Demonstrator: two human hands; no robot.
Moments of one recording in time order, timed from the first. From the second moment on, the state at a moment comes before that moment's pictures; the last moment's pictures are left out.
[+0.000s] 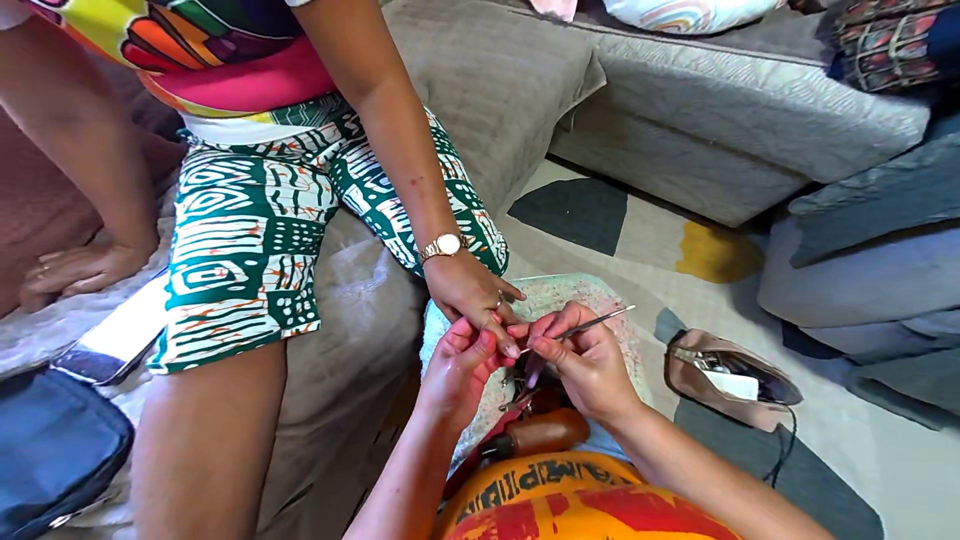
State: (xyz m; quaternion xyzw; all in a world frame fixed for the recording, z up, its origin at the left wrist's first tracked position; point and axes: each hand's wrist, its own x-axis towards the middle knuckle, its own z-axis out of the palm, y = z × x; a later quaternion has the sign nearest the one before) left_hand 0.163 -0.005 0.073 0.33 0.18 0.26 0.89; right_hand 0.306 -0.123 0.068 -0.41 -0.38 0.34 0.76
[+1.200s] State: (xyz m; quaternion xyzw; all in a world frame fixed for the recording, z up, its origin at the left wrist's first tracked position) left_hand 0.162 0.000 0.078 0.40 0.21 0.25 0.86; right_hand 0.308 -0.122 0.083 -0.49 -0.47 0.27 0.69
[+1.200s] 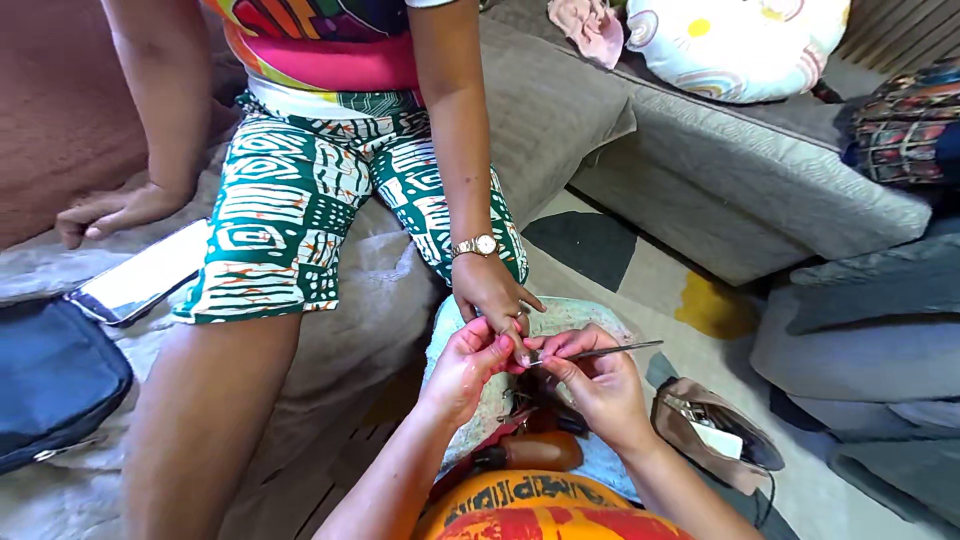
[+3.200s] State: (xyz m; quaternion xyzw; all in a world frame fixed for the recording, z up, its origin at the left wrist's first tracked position) left_hand 0.156 0.000 0.088 0.53 0.28 0.21 0.77; right_hand 0.342 -0.142 0.074 -0.72 -0.47 0.01 0.52
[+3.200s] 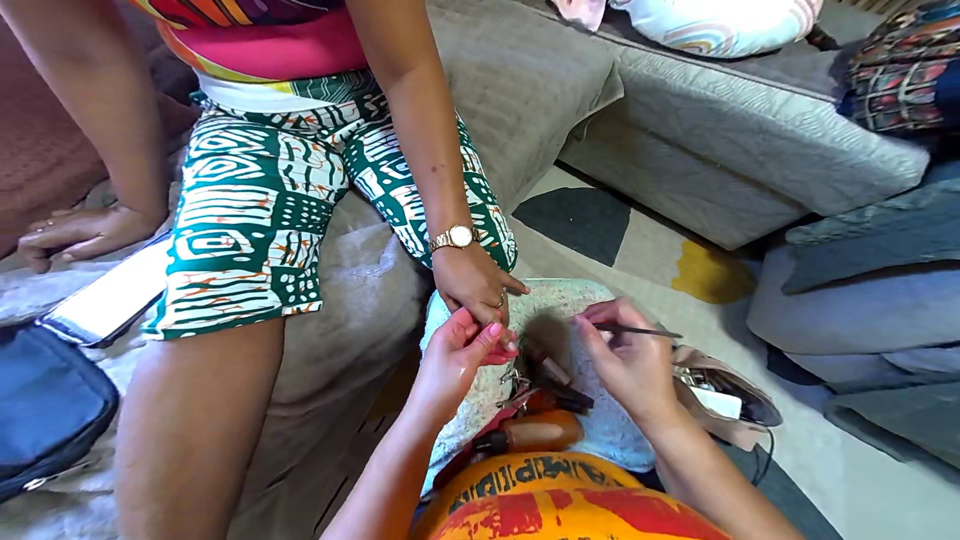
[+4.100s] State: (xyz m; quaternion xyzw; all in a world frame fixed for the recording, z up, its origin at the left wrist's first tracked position) left_hand 0.171 0.028 0.103 0.35 0.24 0.22 0.88; right_hand 0.300 -0.065 0.136 -0.41 -0.56 0.30 0.65
